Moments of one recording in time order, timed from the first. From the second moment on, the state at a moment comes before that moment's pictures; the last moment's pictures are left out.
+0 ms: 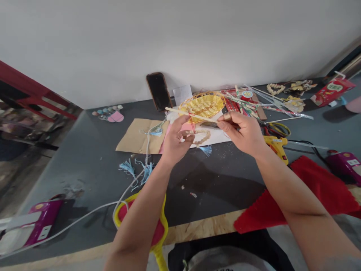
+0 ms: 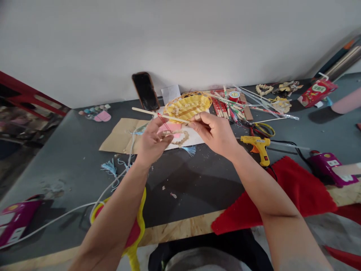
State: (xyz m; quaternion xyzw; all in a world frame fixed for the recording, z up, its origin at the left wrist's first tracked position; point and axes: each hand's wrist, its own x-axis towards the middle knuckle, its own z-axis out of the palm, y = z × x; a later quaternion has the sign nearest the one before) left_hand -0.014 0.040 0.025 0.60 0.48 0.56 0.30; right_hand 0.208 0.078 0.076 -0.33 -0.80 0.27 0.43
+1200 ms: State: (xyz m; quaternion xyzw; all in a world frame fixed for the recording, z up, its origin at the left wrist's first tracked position) left_hand -0.008 0.033 0.063 0.50 0.46 0.52 0.52; right_hand 0.178 0.105 0.095 -0.30 -0.74 0.45 0.41
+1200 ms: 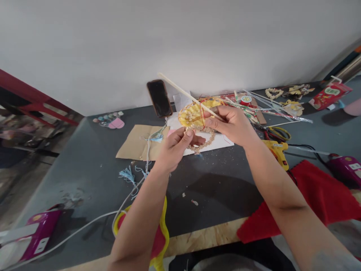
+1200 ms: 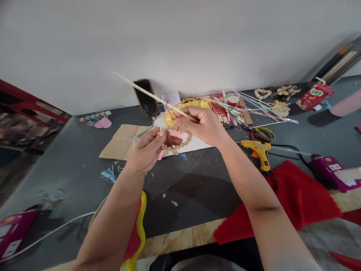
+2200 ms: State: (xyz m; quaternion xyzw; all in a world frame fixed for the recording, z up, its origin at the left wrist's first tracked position) left_hand -0.001 0.030 0.061 0.43 0.39 0.52 0.62; right_hand 0.171 0.106 0.091 -0.31 -0.75 0.38 0.44
